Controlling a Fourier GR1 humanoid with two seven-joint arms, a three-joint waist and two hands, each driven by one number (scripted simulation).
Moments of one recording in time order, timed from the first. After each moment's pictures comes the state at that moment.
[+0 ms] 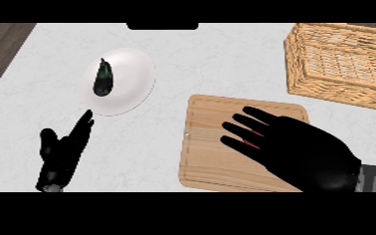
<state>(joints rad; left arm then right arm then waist) 0.08 0.31 -0.12 -1.47 0.18 0.11 0.20 -0.50 -0.73 0.61 -2.05 0.67 0.73 0.07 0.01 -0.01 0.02</state>
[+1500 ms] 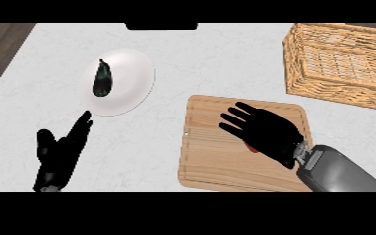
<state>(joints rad) 0.10 0.29 -0.08 -1.49 0.15 0.08 0.22 -0.44 -0.58 0.71 -1.62 1.07 0.46 -0.17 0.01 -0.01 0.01</state>
